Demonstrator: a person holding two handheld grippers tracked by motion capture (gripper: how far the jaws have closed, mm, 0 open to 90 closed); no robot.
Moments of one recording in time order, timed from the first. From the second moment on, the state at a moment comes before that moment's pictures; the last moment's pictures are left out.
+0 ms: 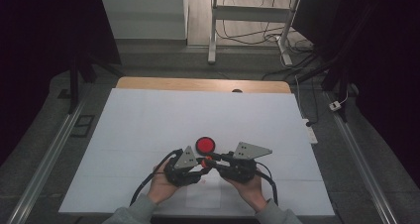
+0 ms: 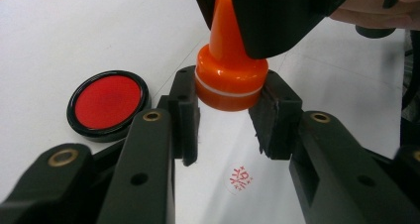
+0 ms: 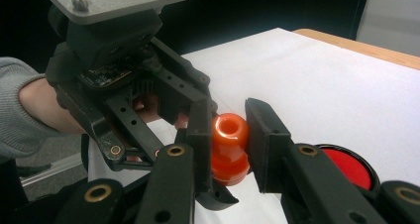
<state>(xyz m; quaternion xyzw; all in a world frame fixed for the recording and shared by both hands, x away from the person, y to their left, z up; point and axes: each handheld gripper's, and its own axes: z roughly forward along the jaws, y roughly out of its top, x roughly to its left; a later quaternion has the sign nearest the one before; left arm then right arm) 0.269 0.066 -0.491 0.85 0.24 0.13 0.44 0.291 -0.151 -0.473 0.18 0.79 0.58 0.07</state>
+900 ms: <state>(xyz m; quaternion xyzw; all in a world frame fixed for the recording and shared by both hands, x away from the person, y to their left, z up) 0.265 0.064 -0.491 0.85 0.23 0.16 0.44 0.290 -0.152 -0.474 0.18 0.78 0.59 0.07</state>
